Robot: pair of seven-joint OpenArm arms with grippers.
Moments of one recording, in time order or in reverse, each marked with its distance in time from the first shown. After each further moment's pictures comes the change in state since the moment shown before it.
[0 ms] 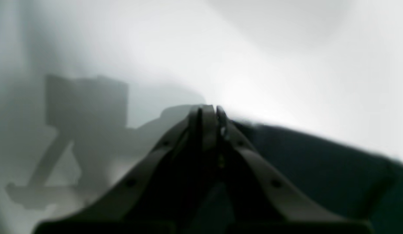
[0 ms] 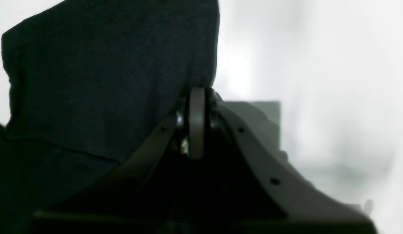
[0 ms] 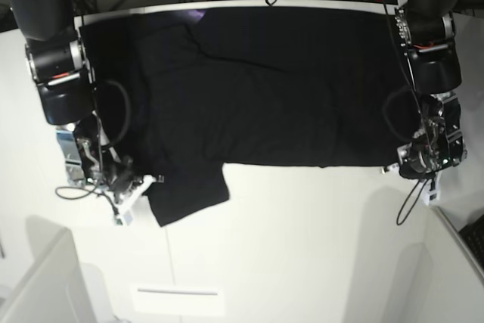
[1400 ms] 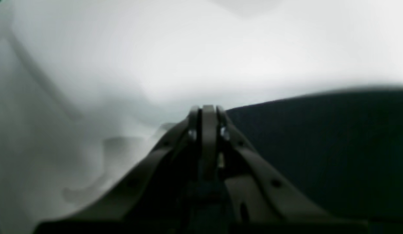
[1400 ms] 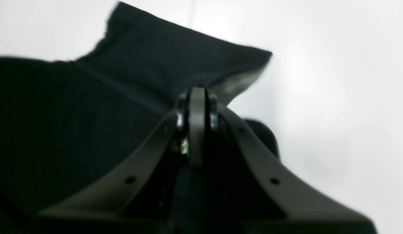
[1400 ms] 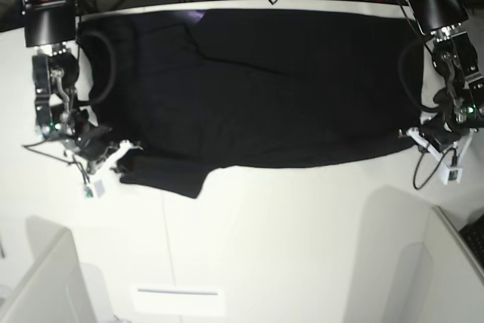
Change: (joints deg) left arm 21.0 -0.1 -13.5 38.1 -0.1 -9.0 11.9; right arm -26.4 6.7 18.7 46.0 -0.7 -6.1 -12.5
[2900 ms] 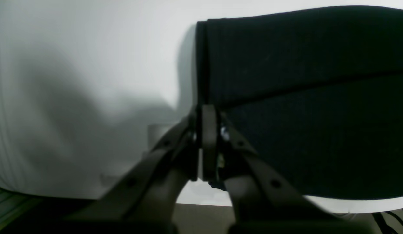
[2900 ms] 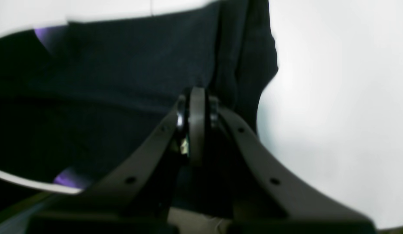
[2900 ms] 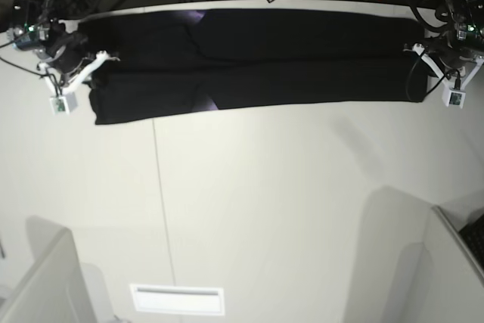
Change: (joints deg) left arm 27.6 0.3 -9.1 16.9 -0.4 -4.6 0.0; right arm -33.2 -3.7 21.4 29.9 0.2 0.6 -13.1
